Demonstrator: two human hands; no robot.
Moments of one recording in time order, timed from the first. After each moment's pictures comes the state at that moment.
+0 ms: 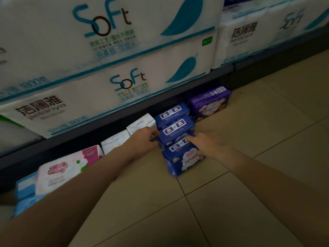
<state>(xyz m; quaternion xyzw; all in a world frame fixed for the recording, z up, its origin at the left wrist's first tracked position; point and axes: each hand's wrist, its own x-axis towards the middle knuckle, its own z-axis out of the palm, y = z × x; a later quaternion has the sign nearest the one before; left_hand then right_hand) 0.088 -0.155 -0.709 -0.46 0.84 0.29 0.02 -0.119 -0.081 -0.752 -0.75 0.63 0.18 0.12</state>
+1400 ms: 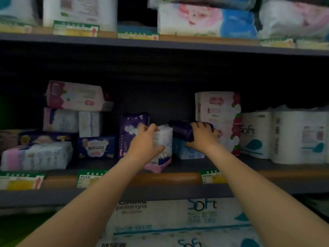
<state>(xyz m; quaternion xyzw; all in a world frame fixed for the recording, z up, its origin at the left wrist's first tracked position) 0.172 -0.336 -0.204 -0.56 0.74 -0.07 -0.38 -0.017 -0.387 -0.193 -0.70 0.65 -0.25 -0.18</state>
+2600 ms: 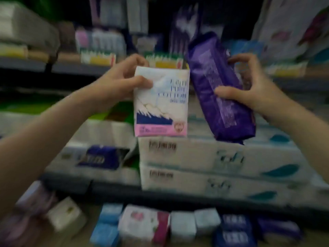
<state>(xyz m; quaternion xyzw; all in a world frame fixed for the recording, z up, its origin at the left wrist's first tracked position) 0.333 -0.165 -0.304 -0.40 0.70 0.35 -0.48 0.054 -0.193 -0.304 -0.78 0.36 -0.44 0.24</state>
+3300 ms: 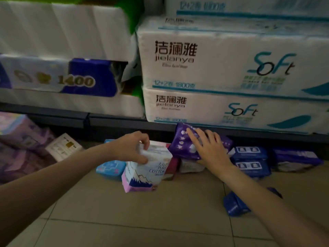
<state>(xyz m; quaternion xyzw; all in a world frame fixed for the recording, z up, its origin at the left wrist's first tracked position) 0.356 -0.126 -0.639 -0.56 0.75 0.34 -0.03 0.082 -0.150 -0.696 -0.86 0.50 0.05 -0.06</state>
